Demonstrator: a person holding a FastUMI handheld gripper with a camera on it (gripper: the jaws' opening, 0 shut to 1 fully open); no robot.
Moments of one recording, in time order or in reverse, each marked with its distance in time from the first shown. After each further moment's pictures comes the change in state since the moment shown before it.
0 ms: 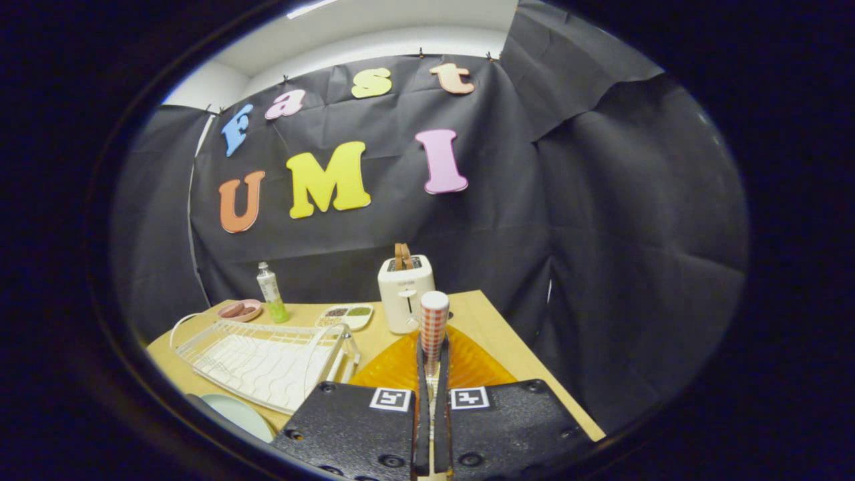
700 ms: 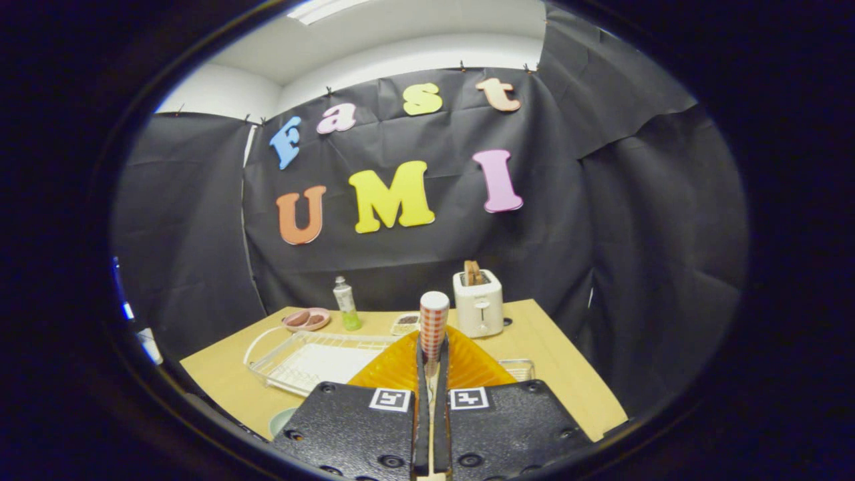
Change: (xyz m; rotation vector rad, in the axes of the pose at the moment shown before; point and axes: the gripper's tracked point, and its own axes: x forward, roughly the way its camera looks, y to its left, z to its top) arm -0.101 0.128 0.011 -0.010 0.024 0.229
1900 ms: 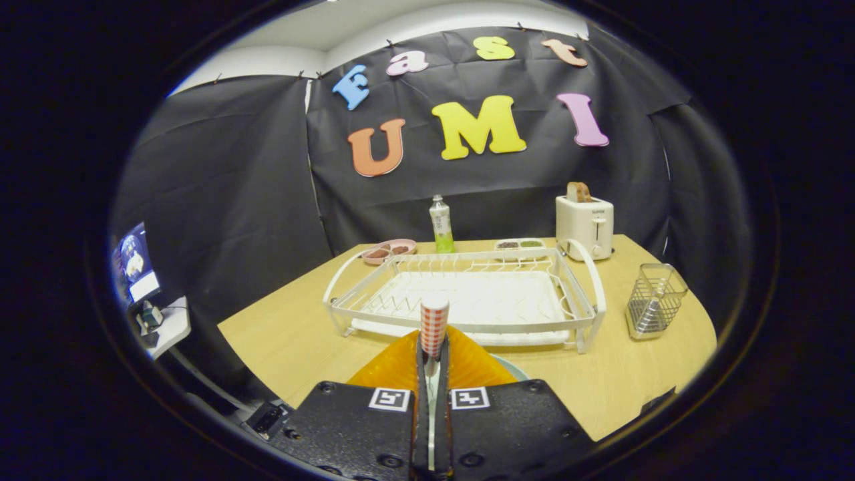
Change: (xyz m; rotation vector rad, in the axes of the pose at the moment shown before) arm 0.015 0.167 -0.143 -0.053 0.222 0.209
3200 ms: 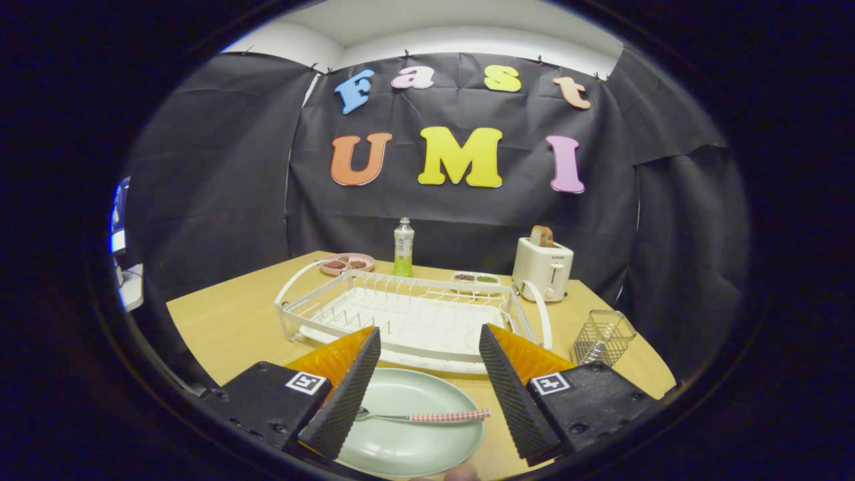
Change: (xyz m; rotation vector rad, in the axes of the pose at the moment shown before) arm -0.013 -0.036 0.036 -0.144 -0.148 -0.233
